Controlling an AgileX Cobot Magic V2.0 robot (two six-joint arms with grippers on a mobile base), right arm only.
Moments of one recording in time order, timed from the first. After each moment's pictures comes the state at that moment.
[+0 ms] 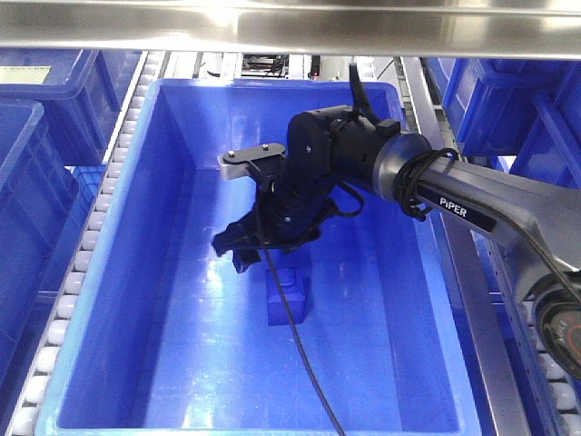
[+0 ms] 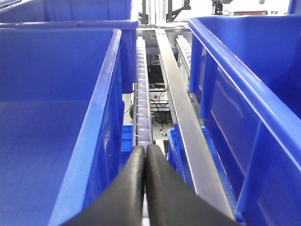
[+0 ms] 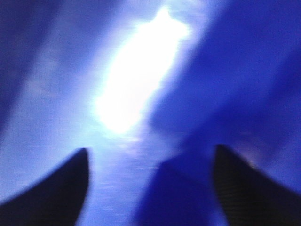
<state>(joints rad) 0.59 2.12 -1.77 0.18 0.99 0.01</state>
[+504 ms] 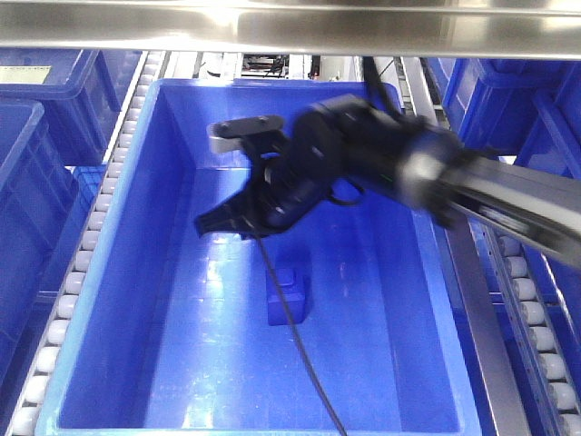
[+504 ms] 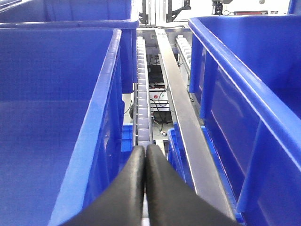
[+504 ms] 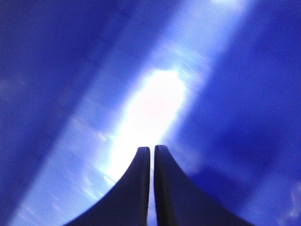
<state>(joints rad) 0.64 1.92 -1.54 0.08 0.71 0.11</state>
